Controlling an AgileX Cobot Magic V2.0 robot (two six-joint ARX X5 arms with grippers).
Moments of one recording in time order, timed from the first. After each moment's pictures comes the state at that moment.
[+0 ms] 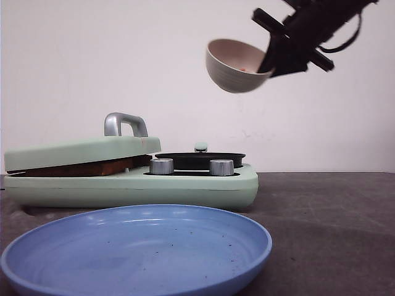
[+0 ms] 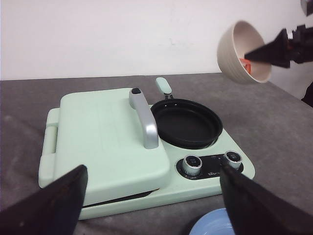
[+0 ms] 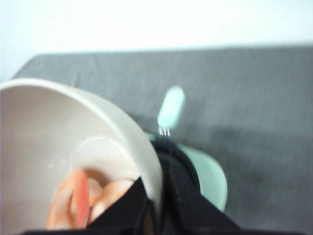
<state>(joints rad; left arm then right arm) -0.29 0.34 0.63 -0.47 0.16 -0.11 0.27 1.63 1.32 -0.07 -0.33 0.29</state>
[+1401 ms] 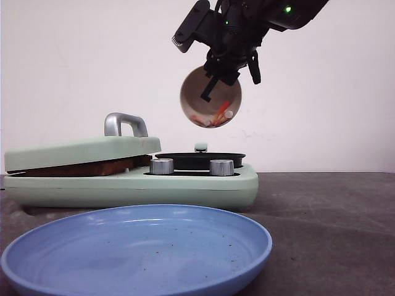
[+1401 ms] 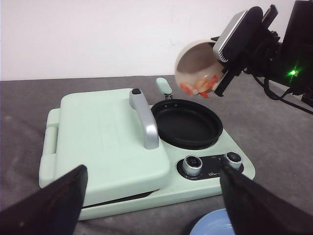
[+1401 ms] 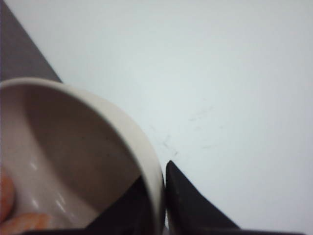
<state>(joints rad) -0.29 0.34 0.63 -0.47 0.15 -0.11 0.58 1.88 1.32 0.53 0.48 -0.90</state>
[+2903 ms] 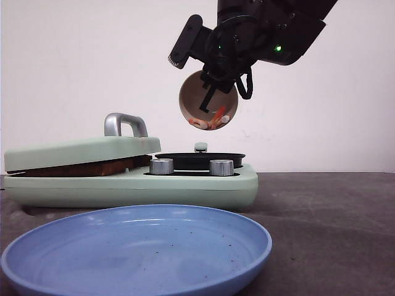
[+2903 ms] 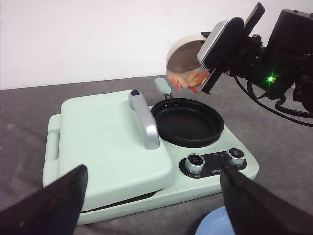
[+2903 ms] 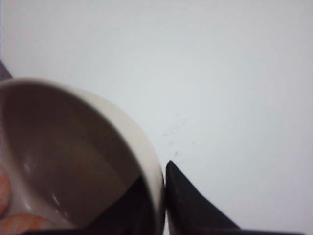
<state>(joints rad) -0.29 0.34 0.63 -0.47 0.16 -0.05 0.59 1.99 1.32 0.82 0.50 -1.04</state>
